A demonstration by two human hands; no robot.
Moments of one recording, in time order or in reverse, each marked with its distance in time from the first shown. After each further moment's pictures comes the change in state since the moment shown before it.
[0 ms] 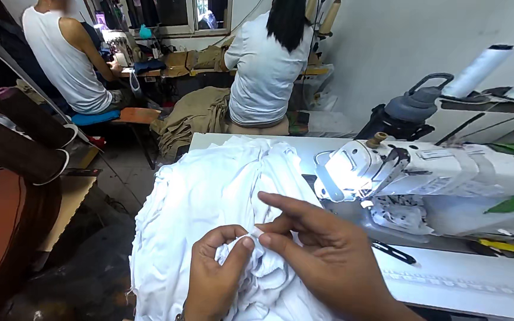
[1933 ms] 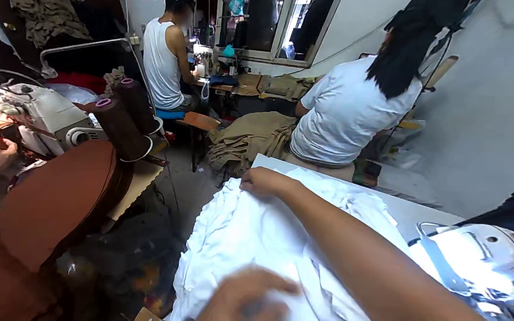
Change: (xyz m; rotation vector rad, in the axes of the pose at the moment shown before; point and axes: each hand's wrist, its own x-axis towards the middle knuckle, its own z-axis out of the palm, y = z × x) left_hand -0.019 0.020 -0.089 0.331 -0.269 0.354; right_hand 0.222 0.133 0.154 -0.809 -1.065 0.127
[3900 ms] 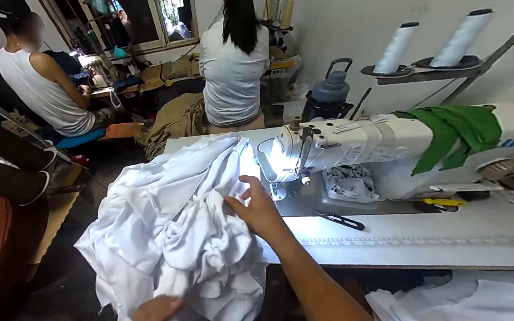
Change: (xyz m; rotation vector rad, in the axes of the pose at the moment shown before) left_hand -0.078 0.049 0.083 0.368 0.032 -0.076; right_hand -0.292 0.014 0.112 0.803 0.868 0.474
